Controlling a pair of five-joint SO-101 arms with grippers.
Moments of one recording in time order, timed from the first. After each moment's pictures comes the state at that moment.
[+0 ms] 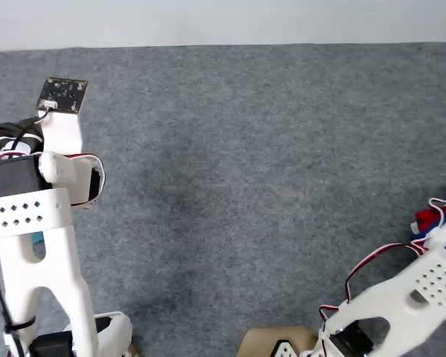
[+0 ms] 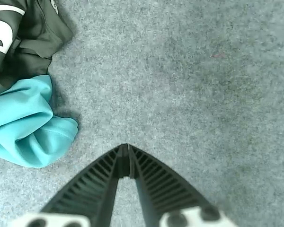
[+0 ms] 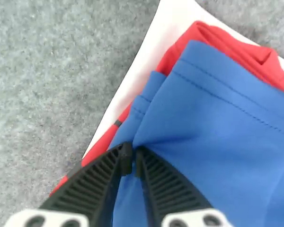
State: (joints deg) left arm -13.8 -23.3 8.2 99.4 -6.1; right arm 47.3 40.3 -38.7 74.8 13.6
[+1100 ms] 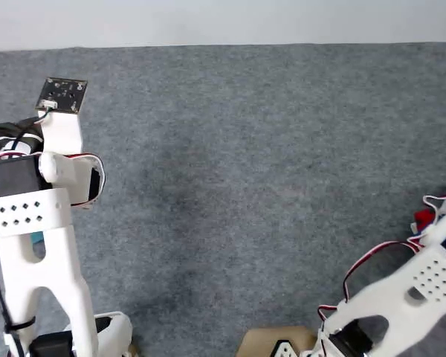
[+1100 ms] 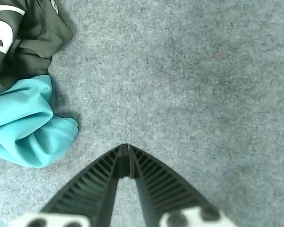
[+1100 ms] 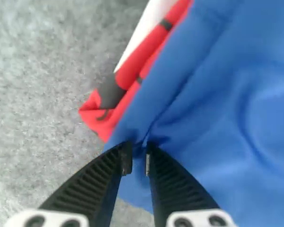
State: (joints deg) left arm -13.8 -23.3 8.2 99.4 -6.1; right arm 45.1 41.7 -38.8 95.0 13.6
